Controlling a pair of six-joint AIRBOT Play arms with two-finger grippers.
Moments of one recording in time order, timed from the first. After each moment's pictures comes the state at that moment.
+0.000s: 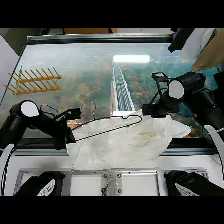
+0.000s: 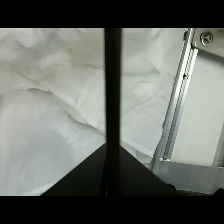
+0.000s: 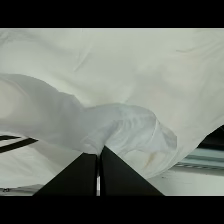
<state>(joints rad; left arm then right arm) -0.10 -1.00 0.84 1.10 -1.60 -0.38 0.42 -1.19 1.32 -1.54 1.58 1.91</state>
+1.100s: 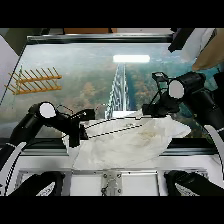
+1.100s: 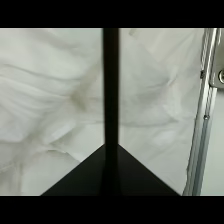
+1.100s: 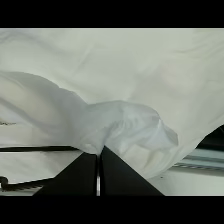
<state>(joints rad) -0.30 -1.06 0.84 1.05 -1.40 -0.40 0.42 -1.19 1.33 -1.54 1.58 1.89</state>
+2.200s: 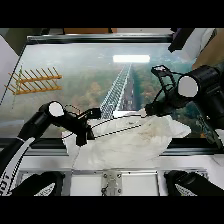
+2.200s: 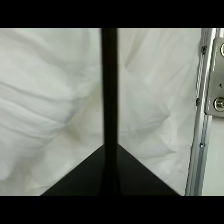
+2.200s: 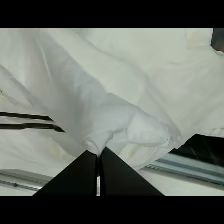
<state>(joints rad) -0.35 -1.16 0.86 0.97 -1.35 -0.41 0.45 -1.15 1.42 -1.57 1.65 1.76</state>
